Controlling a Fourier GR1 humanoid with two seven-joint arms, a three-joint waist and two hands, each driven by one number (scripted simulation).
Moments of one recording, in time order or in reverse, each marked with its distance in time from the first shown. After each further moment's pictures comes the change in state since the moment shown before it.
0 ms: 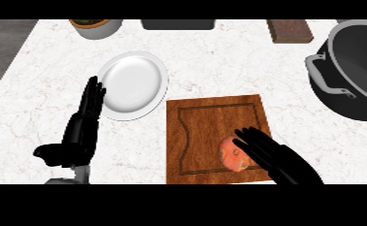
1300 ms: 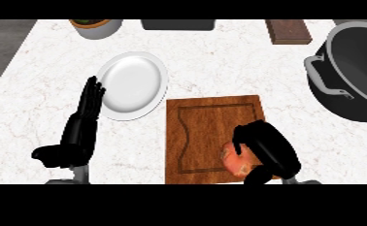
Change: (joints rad) left arm 0.009 -0.048 0.058 -0.004 -0.052 -0.068 -0.007; right arm -0.169 0.159 -0.060 0.228 0.143 -0.173 -0.043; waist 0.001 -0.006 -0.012
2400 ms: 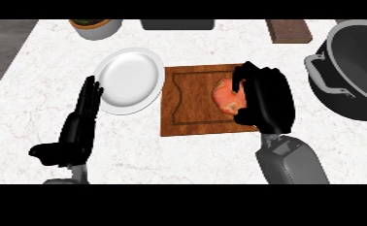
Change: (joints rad) left arm -0.003 -0.003 0.019 -0.002 -0.003 -0.010 0.018; right arm -0.342 0.136 -0.016 -0.181 0.293 0.102 0.797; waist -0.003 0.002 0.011
